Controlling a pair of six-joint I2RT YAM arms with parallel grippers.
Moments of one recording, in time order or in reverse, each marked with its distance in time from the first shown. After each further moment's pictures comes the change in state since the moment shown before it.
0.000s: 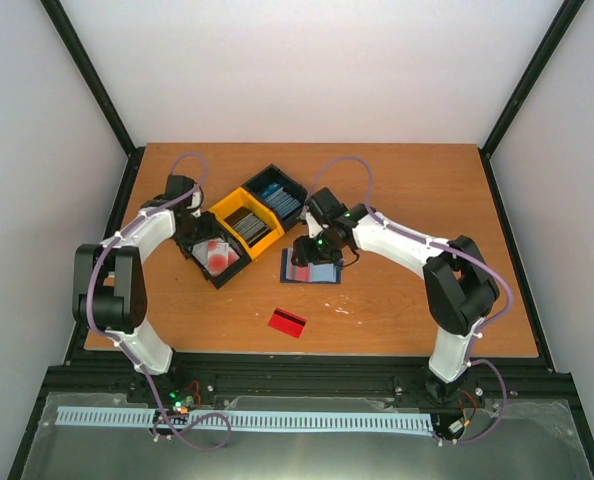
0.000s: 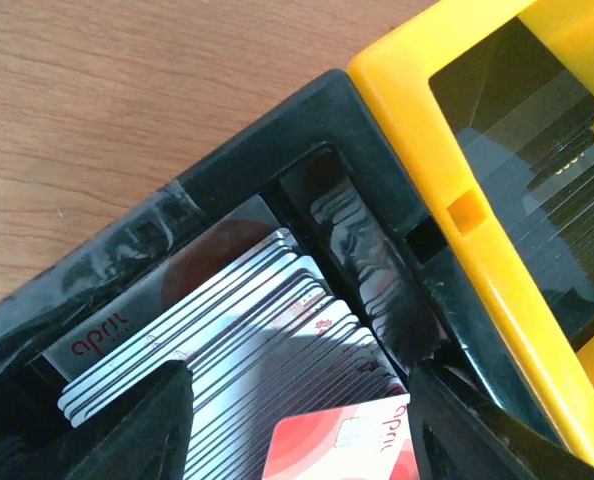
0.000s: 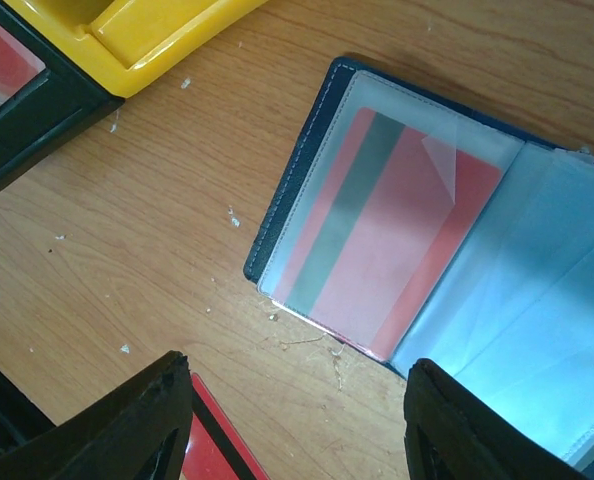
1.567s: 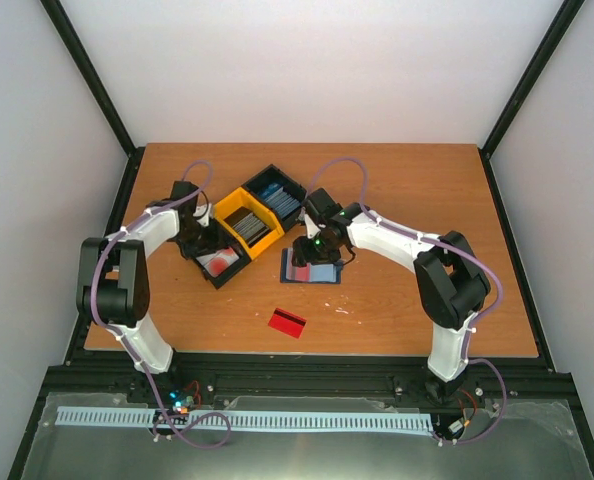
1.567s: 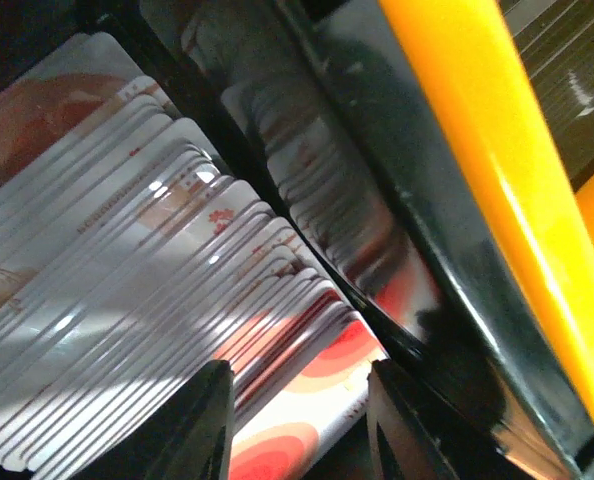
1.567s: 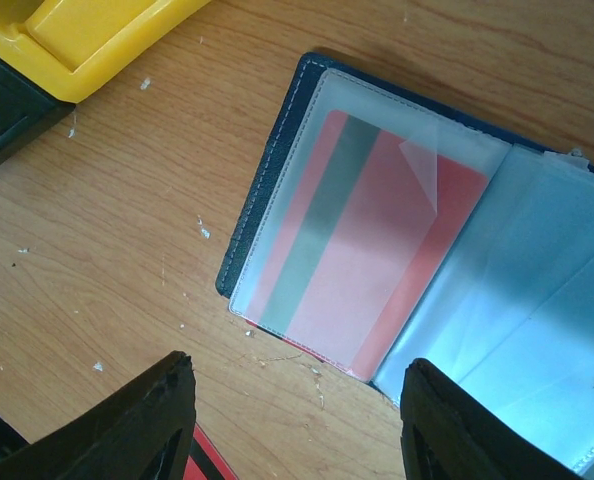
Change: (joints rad) left arm -0.008 0.059 0.013 -0.122 0.194 0.040; right arm 0.000 0.063 0.039 -0.023 0.023 0.007
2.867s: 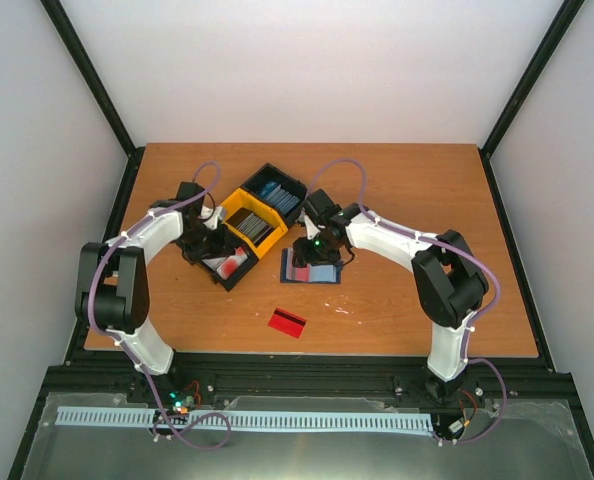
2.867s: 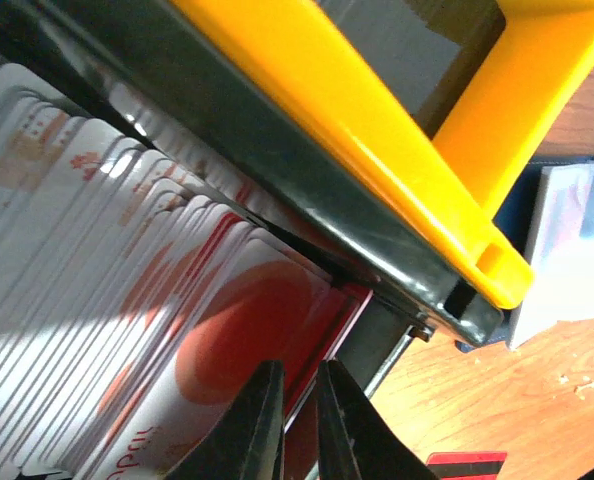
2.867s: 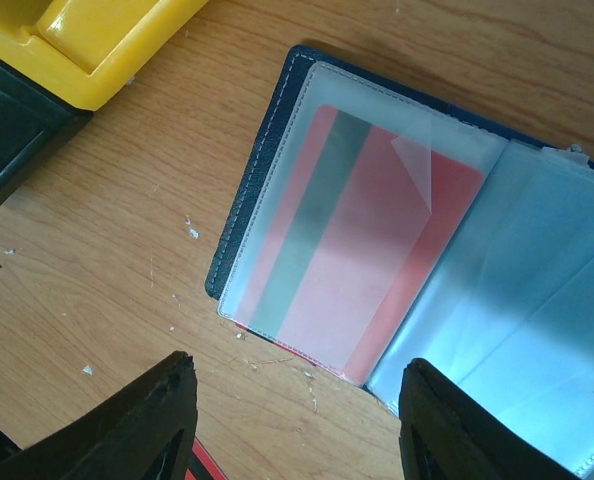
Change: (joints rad) left arm -0.057 -0.039 0.000 -0.070 0.094 0.058; right arm 0.000 0.013 -0.001 0.001 0.004 0.001
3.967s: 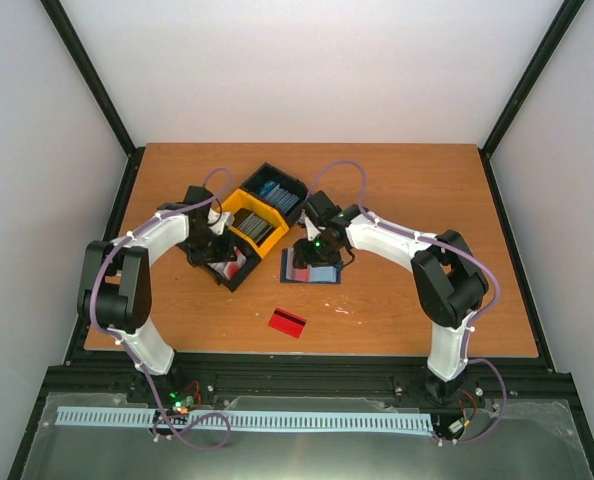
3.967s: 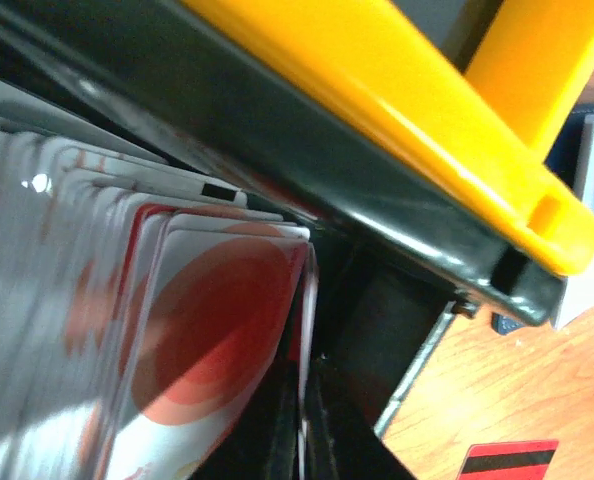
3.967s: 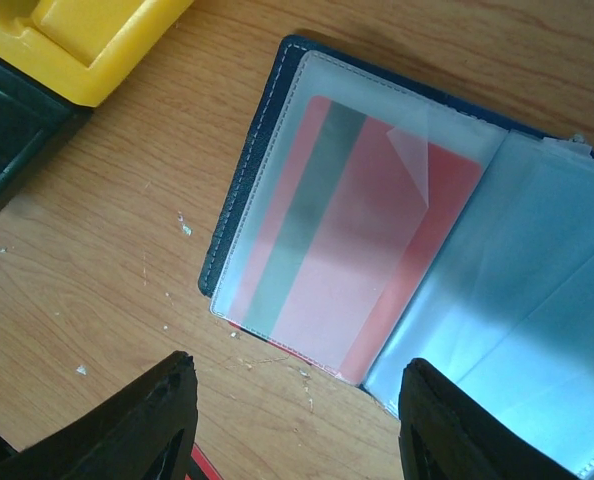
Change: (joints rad) left arm -0.045 0.009 -0.025 0.001 -0.019 0.064; right arm 0.000 0.000 -0.014 0.008 0.000 0.004
